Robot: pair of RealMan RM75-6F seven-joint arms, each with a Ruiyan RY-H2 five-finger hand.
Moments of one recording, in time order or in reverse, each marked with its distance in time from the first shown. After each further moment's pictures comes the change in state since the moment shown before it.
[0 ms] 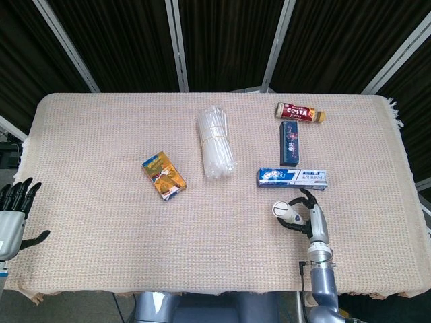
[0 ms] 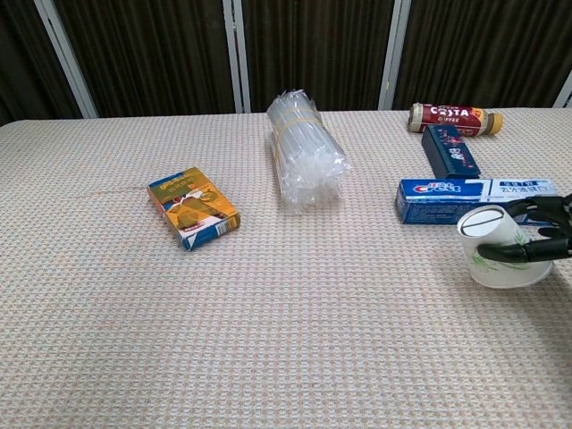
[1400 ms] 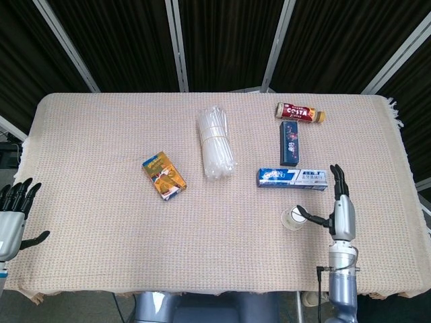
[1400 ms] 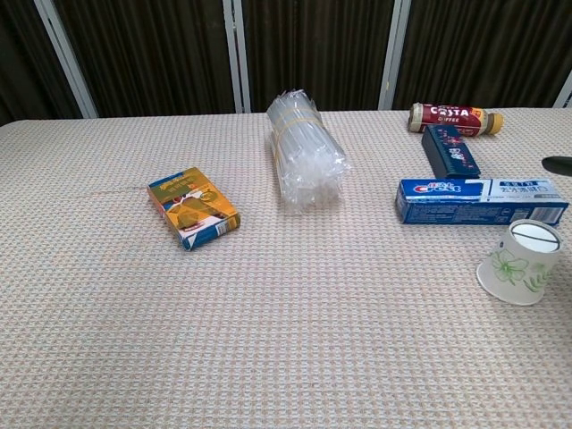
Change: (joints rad) left arm 0.002 0.000 0.001 0.002 0.002 0.003 -0.003; right arm -0.071 0.153 0.035 -0.177 -0.238 0.188 -0.111
